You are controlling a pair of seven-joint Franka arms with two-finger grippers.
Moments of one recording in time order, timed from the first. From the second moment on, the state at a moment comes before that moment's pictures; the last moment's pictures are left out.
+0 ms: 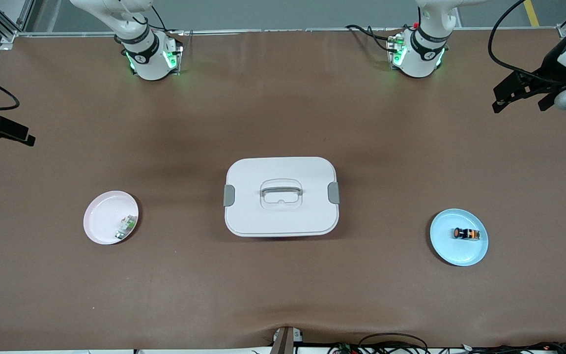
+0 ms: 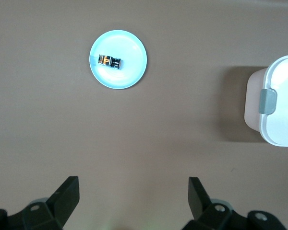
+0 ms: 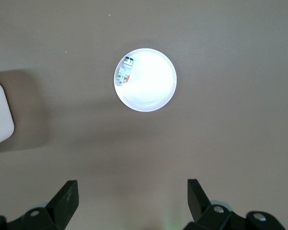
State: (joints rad) left arm 0.12 -0.12 -0.22 -1.61 -0.03 1.54 -0.14; right arm -0.07 0.08 -0.04 -1.49 0.03 1.48 0.00
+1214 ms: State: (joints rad) left arm 0.16 0.09 -0.21 -1.74 0.03 1.82 -0.12; right arm -0.07 0.08 -0.04 -1.49 0.03 1.48 0.00
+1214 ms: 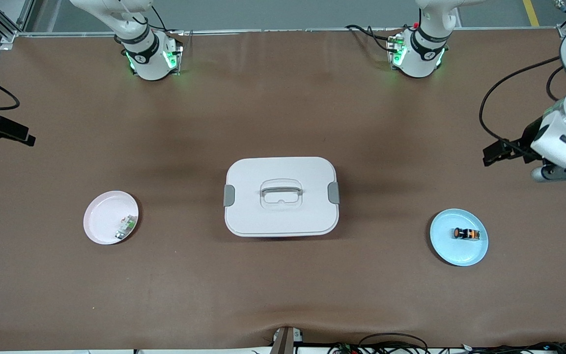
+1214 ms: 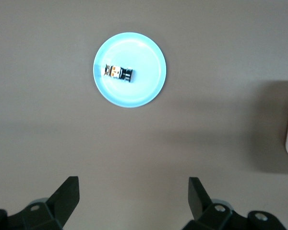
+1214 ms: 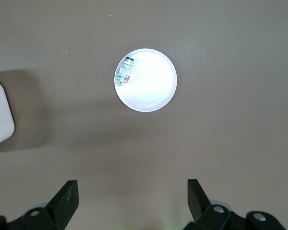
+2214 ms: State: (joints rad) left arm 0.19 0.43 -0.21 -1.82 0.16 2.25 -0.07; right arm -0.07 0.08 -0.04 -1.48 0.03 1.48 0.00
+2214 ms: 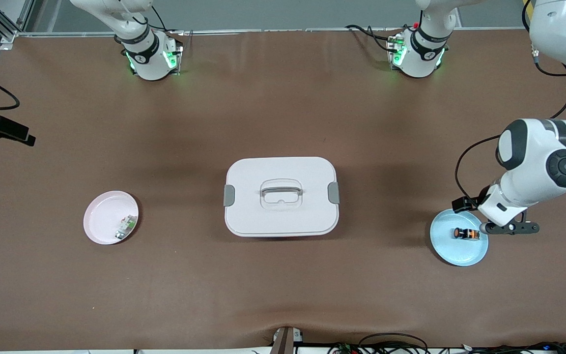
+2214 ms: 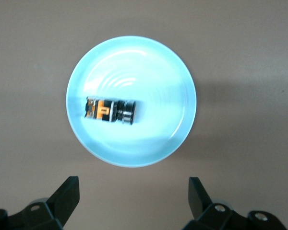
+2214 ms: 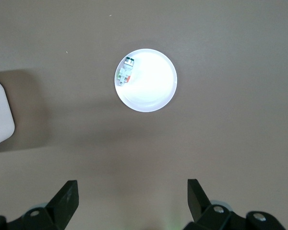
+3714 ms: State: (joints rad) left arm 0.27 0.73 -0.21 -1.65 0.16 2.41 0.11; right arm -0.07 0.08 -0.04 -1.48 0.03 1.48 0.00
